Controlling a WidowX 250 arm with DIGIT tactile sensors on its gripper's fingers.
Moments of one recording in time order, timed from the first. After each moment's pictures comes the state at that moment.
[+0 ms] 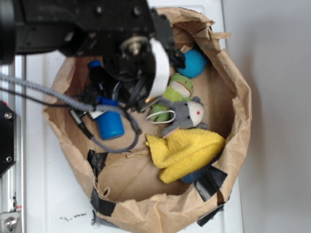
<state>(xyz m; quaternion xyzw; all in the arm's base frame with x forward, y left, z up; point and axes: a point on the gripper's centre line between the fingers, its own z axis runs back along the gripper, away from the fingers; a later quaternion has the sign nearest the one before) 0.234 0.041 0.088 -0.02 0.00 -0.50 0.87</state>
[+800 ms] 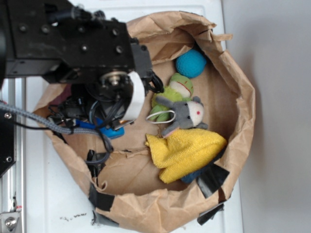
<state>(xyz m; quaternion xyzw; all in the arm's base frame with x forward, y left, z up) 0.211 0.035 0.074 -0.03 0.03 -0.54 0.84</state>
